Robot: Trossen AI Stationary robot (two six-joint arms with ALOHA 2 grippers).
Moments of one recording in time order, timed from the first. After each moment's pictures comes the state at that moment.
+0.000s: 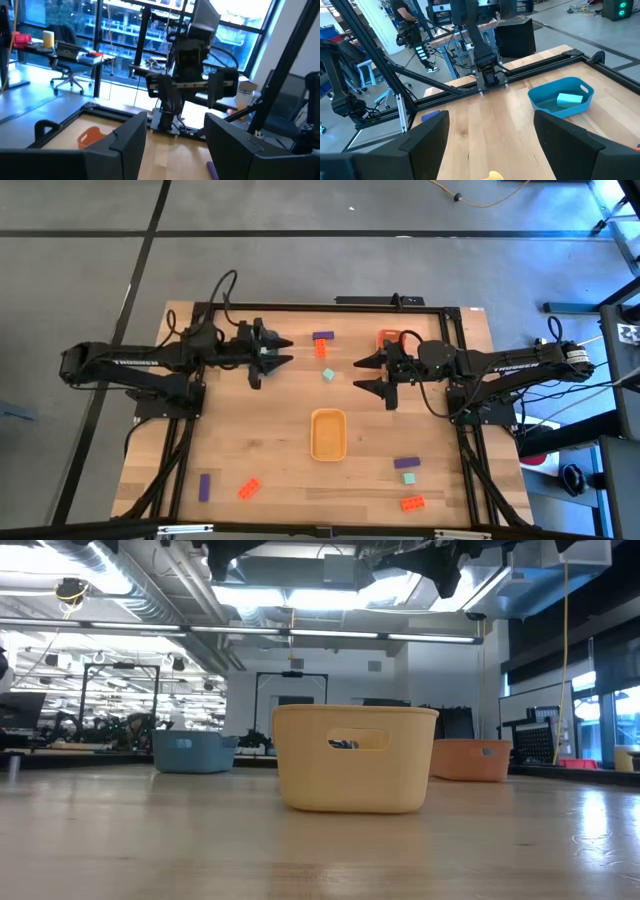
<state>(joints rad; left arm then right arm) 0.14 0.93 0.66 0.40 0.04 -0.23 0.04 1.07 0.77 0.13 0.03 0.33</state>
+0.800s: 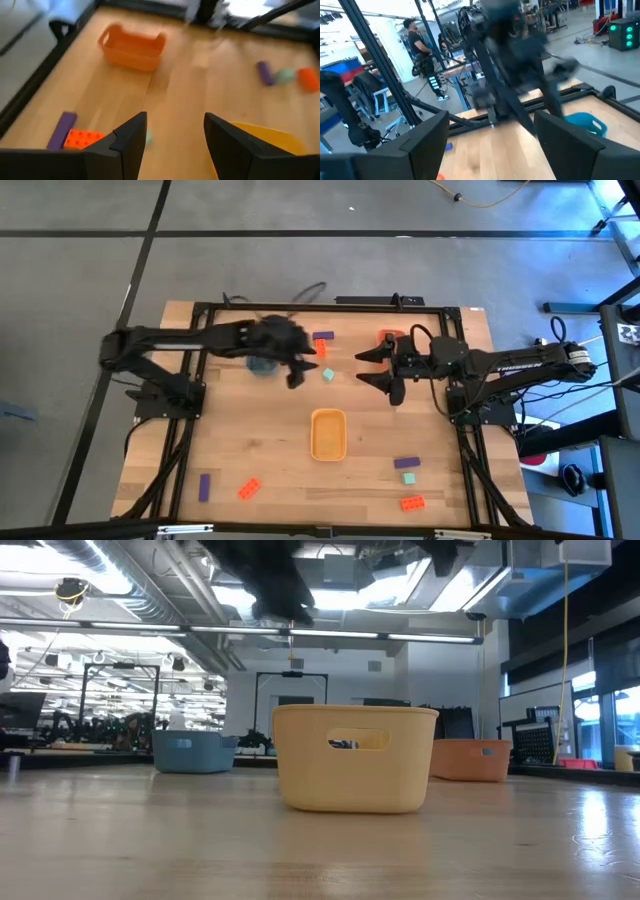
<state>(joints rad) 0.18 1.41 1.15 -0.31 0.02 -0.09 0.04 1.04 0.77 0.28 0.03 0.33</state>
